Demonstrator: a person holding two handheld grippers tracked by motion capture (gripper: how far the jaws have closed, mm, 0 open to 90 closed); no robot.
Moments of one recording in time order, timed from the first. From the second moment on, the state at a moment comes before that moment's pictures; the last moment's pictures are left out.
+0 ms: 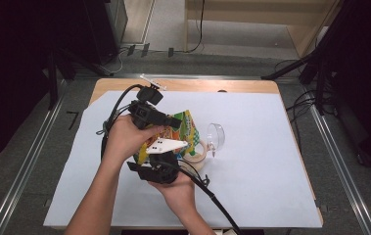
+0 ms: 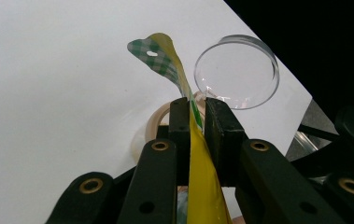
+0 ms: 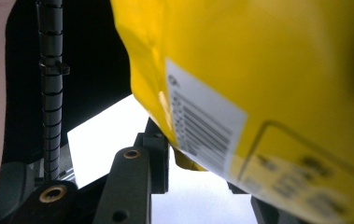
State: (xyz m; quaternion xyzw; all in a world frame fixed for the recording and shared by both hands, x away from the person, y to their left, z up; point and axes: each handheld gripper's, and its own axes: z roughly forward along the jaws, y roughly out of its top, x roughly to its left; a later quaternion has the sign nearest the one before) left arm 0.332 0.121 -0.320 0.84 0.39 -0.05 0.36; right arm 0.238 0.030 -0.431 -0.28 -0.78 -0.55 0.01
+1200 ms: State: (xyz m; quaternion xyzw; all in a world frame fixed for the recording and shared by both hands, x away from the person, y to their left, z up) left arm 0.330 0.116 -0.318 0.85 0.39 -0.05 0.36; right arm 0.235 0.030 -0.426 -0.29 -0.78 -0.55 0.01
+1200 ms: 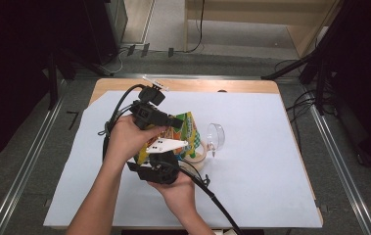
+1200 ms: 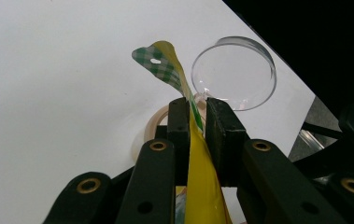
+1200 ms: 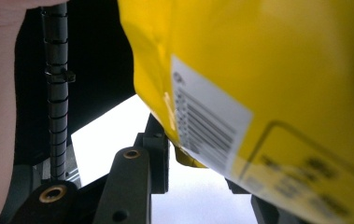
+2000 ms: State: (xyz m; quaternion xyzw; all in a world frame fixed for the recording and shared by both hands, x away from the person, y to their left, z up) left arm 0.329 0.118 -0.315 0.84 0.40 -0.04 0.36; right arm 0.236 0.031 -0.424 -0.29 -0.78 -0.55 0.01
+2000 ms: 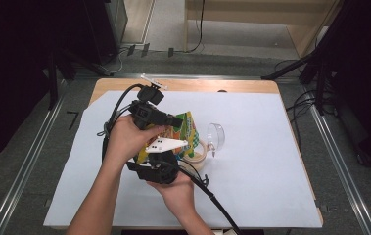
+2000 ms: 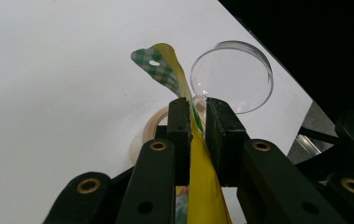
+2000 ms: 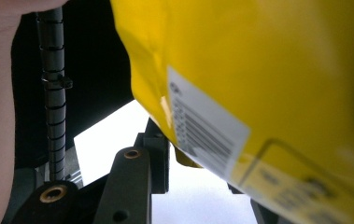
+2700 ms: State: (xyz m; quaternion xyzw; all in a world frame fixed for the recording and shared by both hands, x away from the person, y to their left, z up) left arm 0.330 0.119 -0.316 0.84 0.39 -0.04 0.37; right arm 0.237 0.032 -0.423 -0.29 -0.78 -0.55 0.01
